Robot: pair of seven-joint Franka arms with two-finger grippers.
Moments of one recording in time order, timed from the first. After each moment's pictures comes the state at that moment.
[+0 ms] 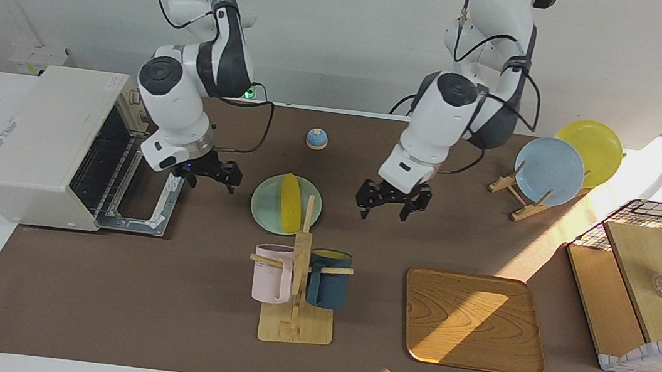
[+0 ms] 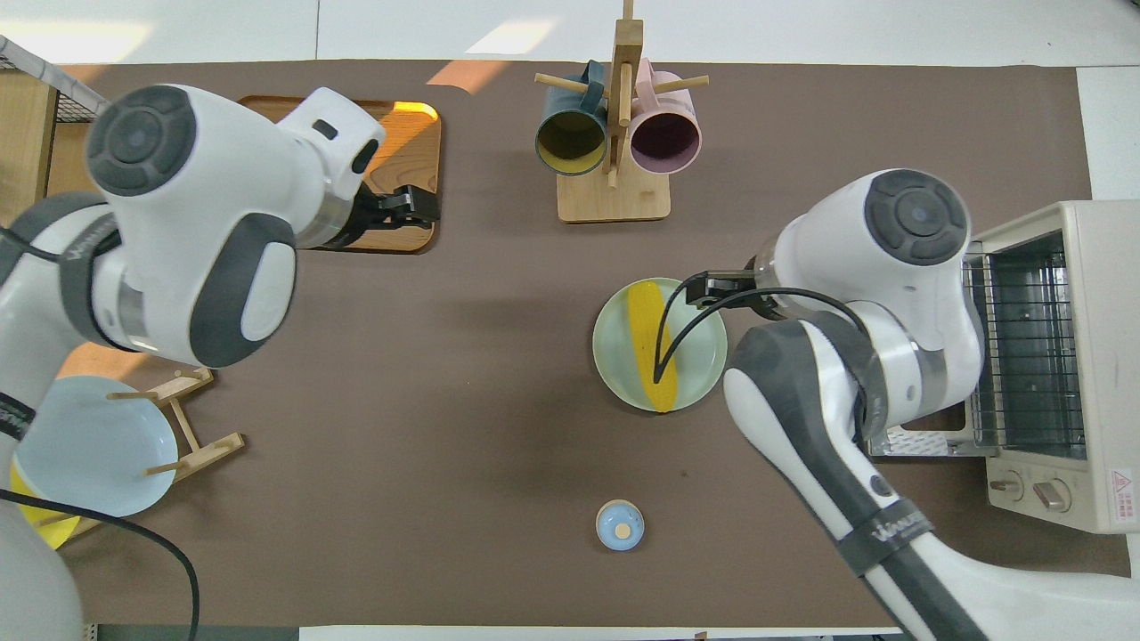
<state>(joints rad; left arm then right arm) -0.33 0.20 0.01 -1.72 -0.11 2.07 -0.31 0.35 0.16 0.03 -1.91 0.08 2.10 0.42</state>
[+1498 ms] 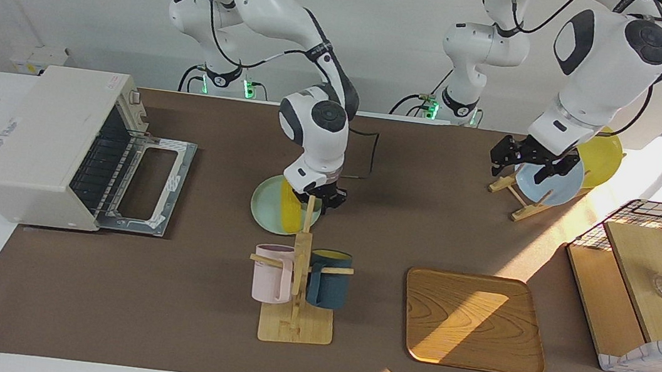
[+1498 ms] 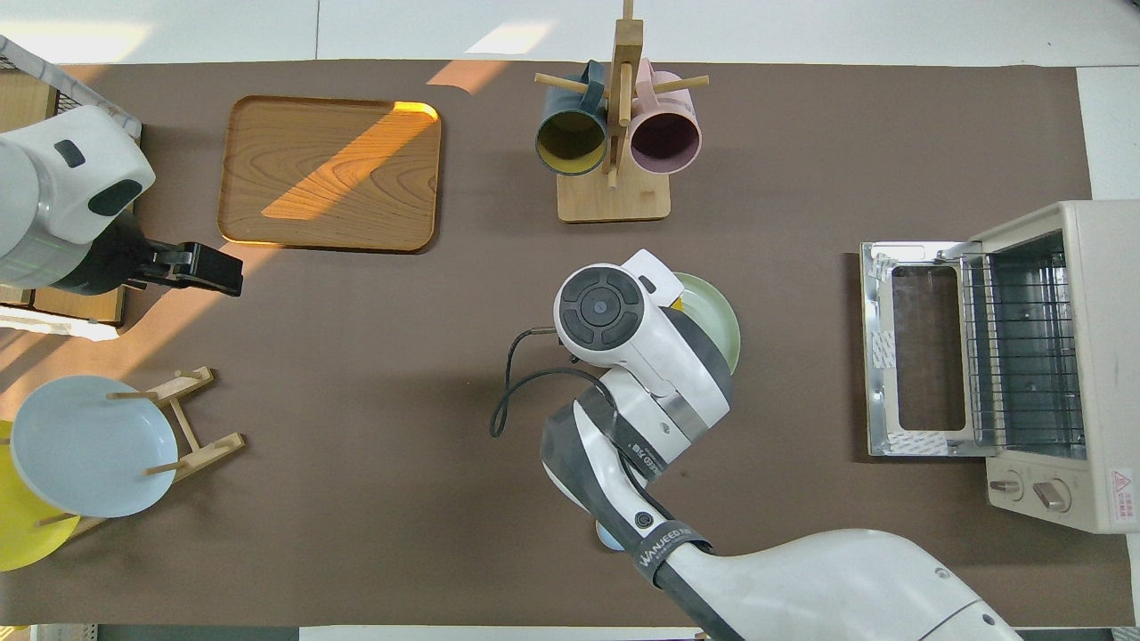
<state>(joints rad) -0.15 0.00 -0.03 -1.69 -0.03 1.66 -0.01 0.58 0.39 0.02 -1.82 -0.15 2.16 0.70</state>
